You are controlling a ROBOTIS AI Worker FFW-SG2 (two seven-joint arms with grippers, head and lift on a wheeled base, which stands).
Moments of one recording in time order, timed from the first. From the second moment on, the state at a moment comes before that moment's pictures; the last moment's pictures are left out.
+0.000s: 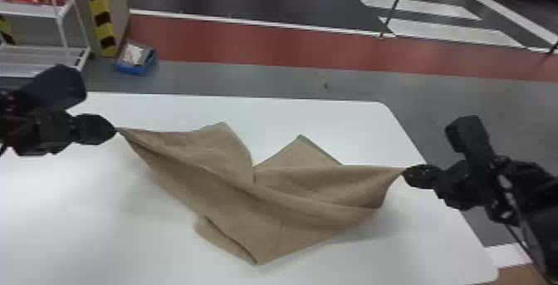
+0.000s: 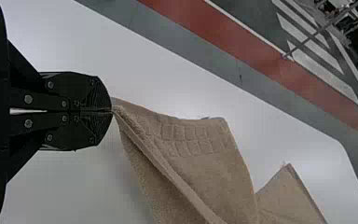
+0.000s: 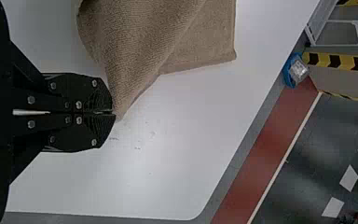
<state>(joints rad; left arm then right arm) -0.28 0.42 -0.18 -1.69 -0.54 0.40 -1.04 0.22 -0.67 -0.25 -2.09 0.03 0.98 0.62</state>
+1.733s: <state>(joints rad) 0.21 0.41 0.42 -2.02 -0.40 0.19 -1.15 0.07 -0.51 0.14 -2.16 0.10 1.22 0.54</state>
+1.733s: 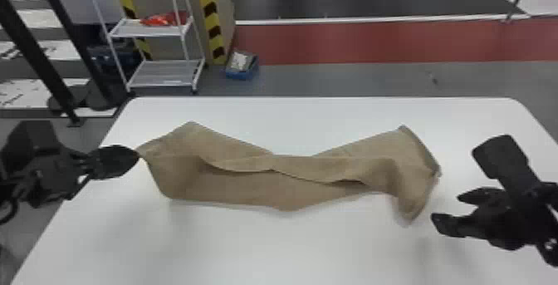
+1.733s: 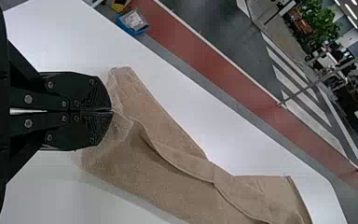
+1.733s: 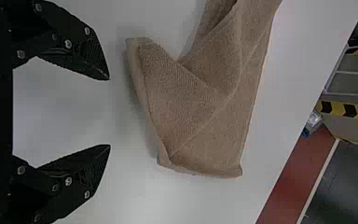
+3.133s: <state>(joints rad) 0.22 0.41 0.44 -2.02 -0.39 0.17 -1.15 -0.10 -0.41 0.40 -2.04 0.25 1.30 0.51</state>
